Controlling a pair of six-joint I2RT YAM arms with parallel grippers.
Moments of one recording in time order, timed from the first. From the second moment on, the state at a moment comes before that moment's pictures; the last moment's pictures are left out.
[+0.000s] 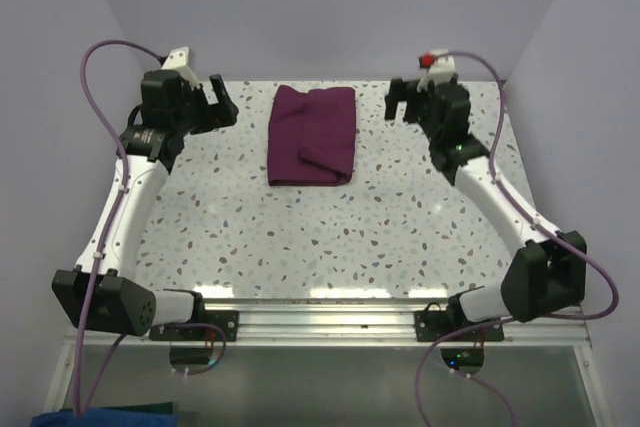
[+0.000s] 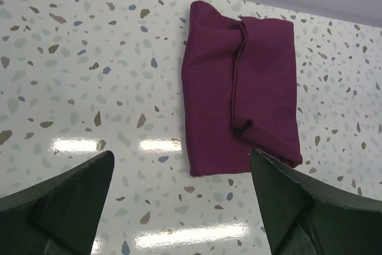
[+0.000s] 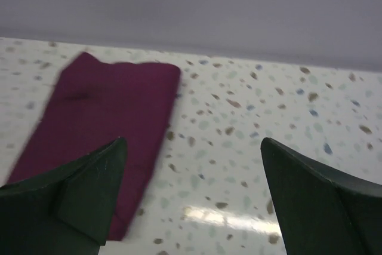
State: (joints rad) left arm -0.10 1.30 1.34 -0.51 0.06 -0.31; right arm 0.30 1.37 1.00 0.18 0.18 0.08
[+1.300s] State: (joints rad) left arm -0.11 1.05 0.92 -0.50 0.21 -0.43; right arm 0.63 2.45 2.31 -0.85 0.03 0.33
